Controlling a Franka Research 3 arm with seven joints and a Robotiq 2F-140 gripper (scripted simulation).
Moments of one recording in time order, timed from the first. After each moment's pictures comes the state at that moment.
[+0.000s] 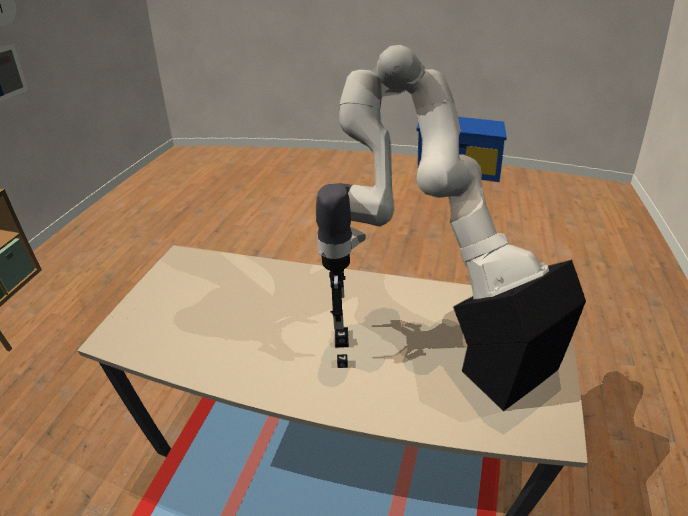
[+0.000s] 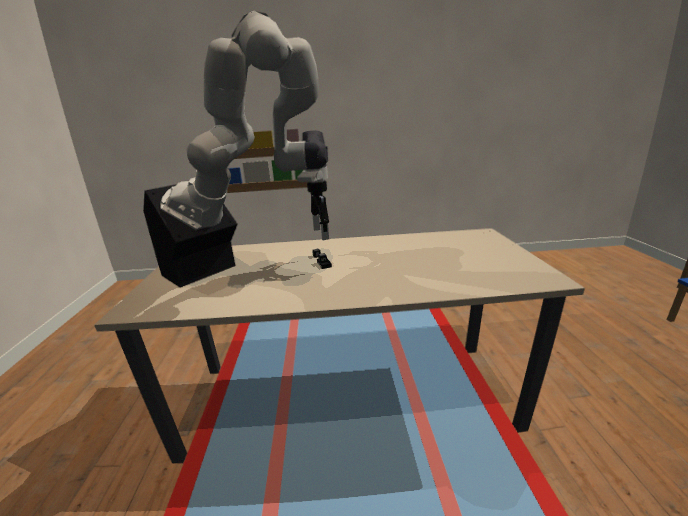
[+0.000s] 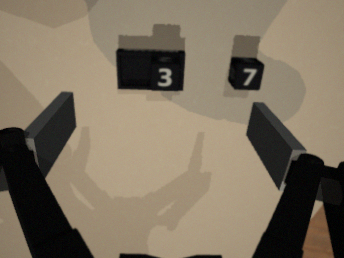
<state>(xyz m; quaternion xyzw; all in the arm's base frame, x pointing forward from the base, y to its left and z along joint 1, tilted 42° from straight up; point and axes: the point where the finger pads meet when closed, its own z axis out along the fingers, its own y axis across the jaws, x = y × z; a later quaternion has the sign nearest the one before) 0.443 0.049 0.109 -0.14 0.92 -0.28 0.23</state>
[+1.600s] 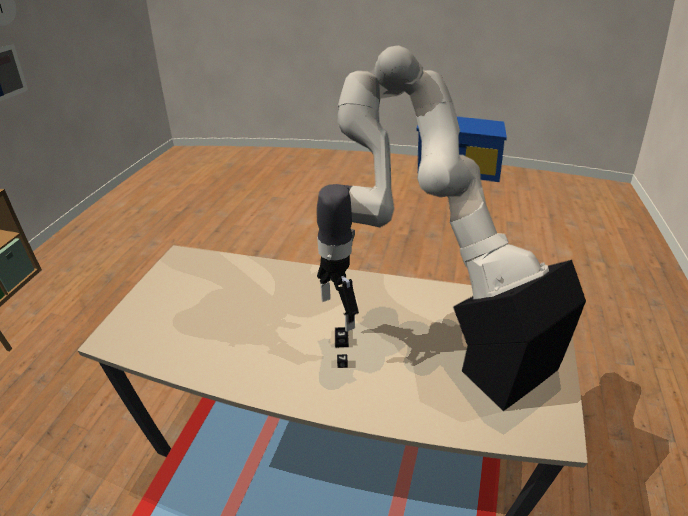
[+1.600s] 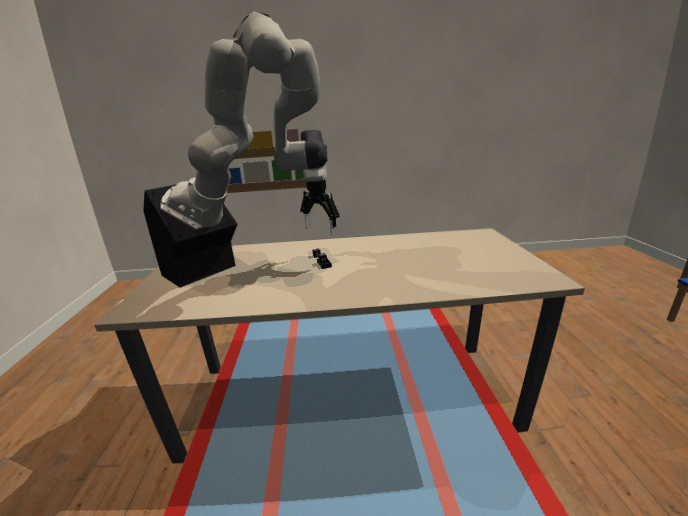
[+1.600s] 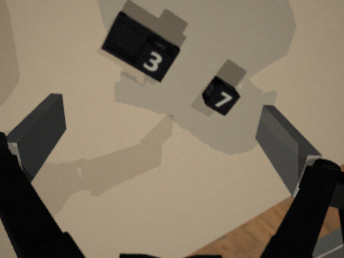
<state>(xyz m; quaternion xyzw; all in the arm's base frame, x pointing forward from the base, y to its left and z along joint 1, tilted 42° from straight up) 0.443 0.066 0.103 -0.38 0.85 -0.32 0.16</state>
